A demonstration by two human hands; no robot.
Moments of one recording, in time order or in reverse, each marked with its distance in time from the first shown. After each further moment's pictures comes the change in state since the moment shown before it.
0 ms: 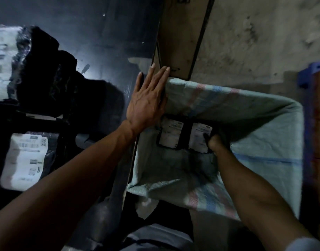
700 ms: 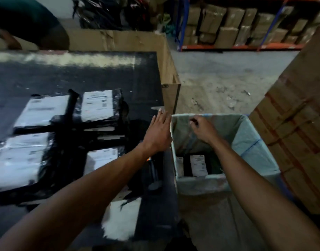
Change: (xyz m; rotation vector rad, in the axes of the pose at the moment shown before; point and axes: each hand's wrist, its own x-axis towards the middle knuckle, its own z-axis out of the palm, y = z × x) left_hand -0.135 -0.033 -0.134 -0.206 0.005 0.273; right_hand -0.308 -0.179 -0.029 -0.095 0.617 -0.655
